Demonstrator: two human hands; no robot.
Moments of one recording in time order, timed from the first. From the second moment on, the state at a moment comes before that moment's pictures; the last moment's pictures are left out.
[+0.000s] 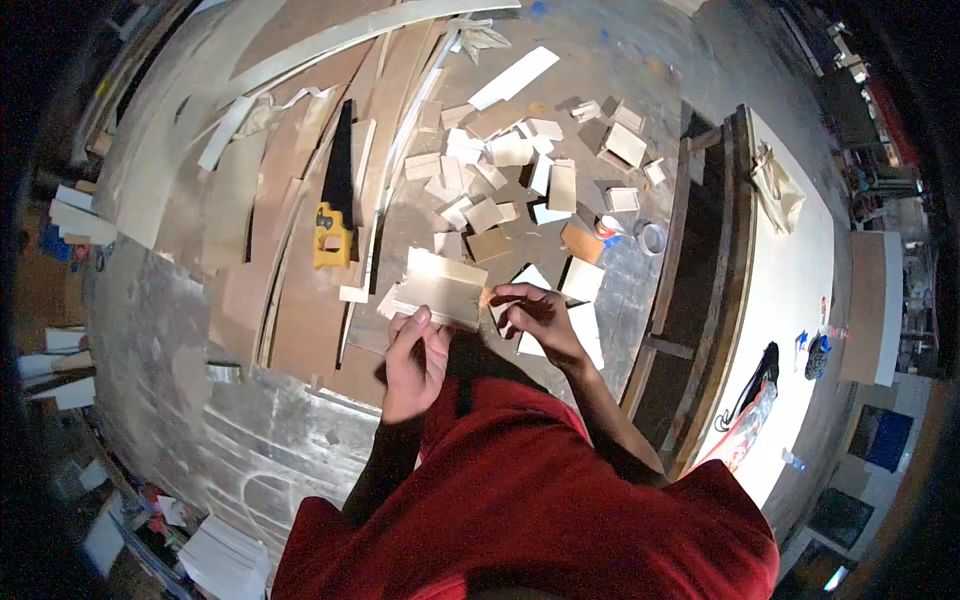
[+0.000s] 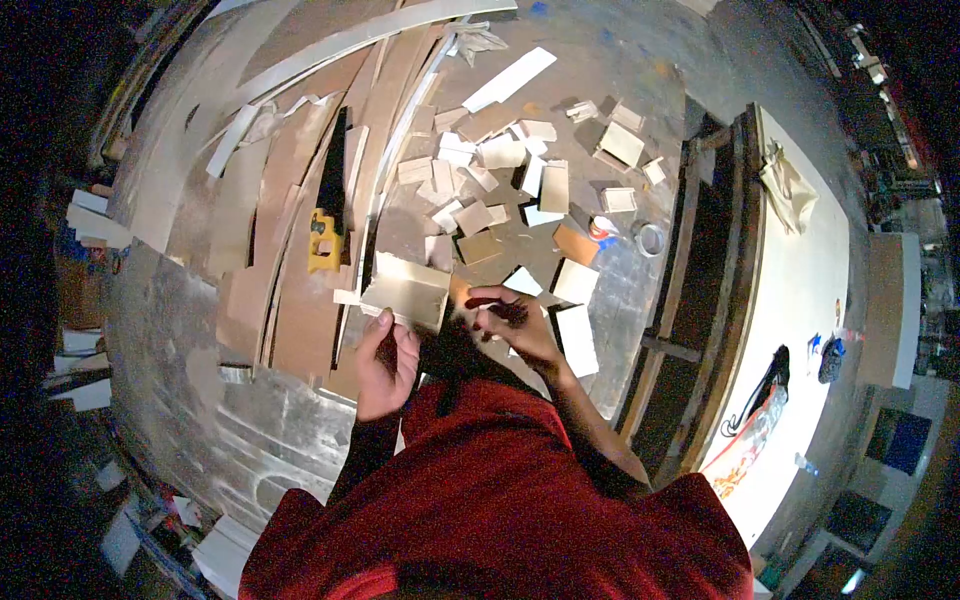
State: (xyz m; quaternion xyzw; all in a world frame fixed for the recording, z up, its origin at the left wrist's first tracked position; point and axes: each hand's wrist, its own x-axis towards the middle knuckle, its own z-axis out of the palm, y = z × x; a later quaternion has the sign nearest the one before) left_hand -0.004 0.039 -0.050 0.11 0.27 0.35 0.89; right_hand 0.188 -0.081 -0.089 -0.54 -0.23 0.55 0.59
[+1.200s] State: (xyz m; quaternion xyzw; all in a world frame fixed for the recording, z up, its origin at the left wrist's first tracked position) left_hand 0.040 0.098 -0.184 0.52 0.53 0.14 0.66; right_hand 0.786 0.185 -0.275 -0.87 -0.30 0.19 0.34
